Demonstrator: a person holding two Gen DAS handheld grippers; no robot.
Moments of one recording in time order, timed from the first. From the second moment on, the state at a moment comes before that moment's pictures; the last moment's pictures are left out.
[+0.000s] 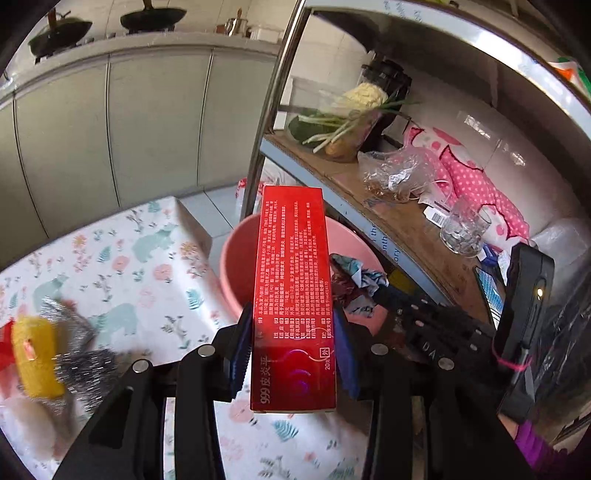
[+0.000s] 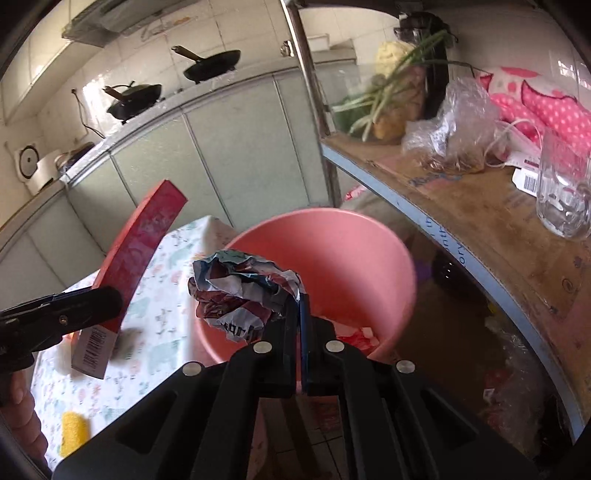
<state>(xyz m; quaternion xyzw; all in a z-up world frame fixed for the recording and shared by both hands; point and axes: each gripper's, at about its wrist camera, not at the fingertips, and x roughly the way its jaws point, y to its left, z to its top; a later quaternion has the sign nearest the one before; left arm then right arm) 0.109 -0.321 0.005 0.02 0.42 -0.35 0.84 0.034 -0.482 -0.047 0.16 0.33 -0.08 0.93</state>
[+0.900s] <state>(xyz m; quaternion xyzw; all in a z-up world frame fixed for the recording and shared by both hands) 0.184 -0.380 -0.057 -0.01 0.49 -0.31 0.82 0.068 -0.503 -0.082 0.15 0.37 -0.10 0.91</state>
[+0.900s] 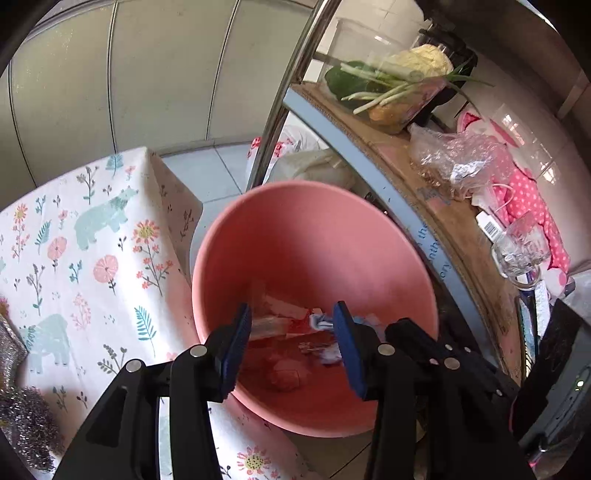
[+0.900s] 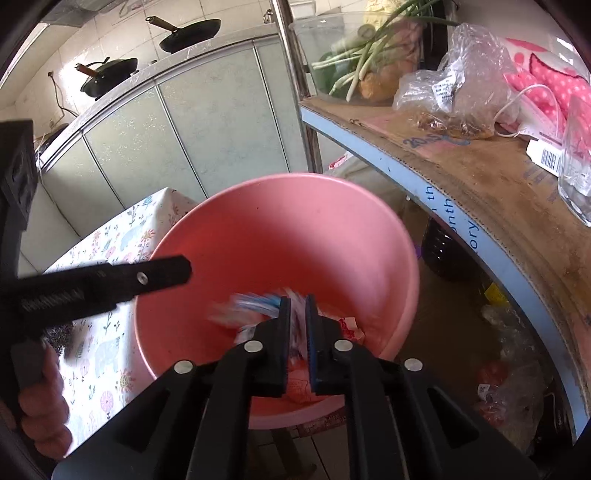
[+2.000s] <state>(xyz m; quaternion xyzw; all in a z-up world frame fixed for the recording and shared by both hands) 0.037 -0.115 0.037 0.05 0.39 -0.24 0.89 -0.009 -0.303 -0.031 0.09 0.38 0.19 0.90</state>
